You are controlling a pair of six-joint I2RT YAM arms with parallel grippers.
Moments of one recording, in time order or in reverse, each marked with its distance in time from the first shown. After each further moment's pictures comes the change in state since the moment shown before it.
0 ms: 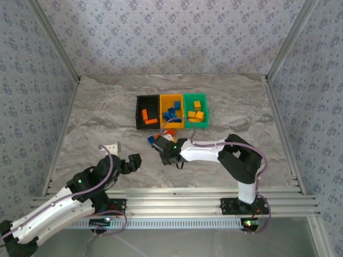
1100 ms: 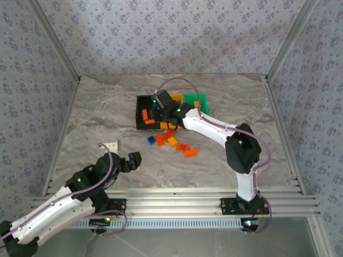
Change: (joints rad) left arm 0.017 0.008 0.034 0.002 0.011 0.026; right arm -0.281 0.076 0.508 -0.015 -0.102 -0.095
